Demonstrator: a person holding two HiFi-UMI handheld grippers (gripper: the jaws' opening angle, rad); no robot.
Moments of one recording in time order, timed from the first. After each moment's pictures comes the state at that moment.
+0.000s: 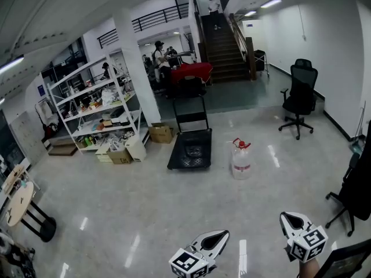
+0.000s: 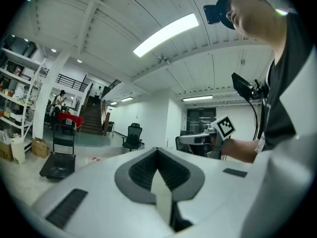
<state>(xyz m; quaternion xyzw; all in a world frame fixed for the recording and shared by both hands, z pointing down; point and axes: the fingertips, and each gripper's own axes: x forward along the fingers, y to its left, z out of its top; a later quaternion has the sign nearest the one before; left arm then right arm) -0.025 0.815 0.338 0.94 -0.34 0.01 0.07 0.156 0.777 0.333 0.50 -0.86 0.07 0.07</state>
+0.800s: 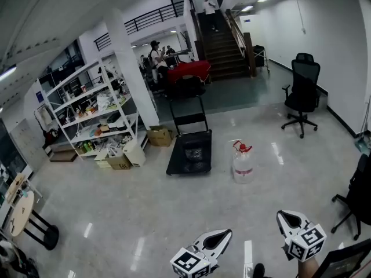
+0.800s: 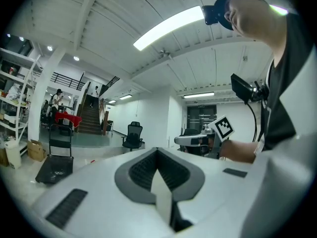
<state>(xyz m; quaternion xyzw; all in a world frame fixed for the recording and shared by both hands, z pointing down) 0.009 0.694 0.339 0.94 -0.33 0.02 0.07 0.169 0.652 0.341 0.48 -0.87 0.08 0.05</state>
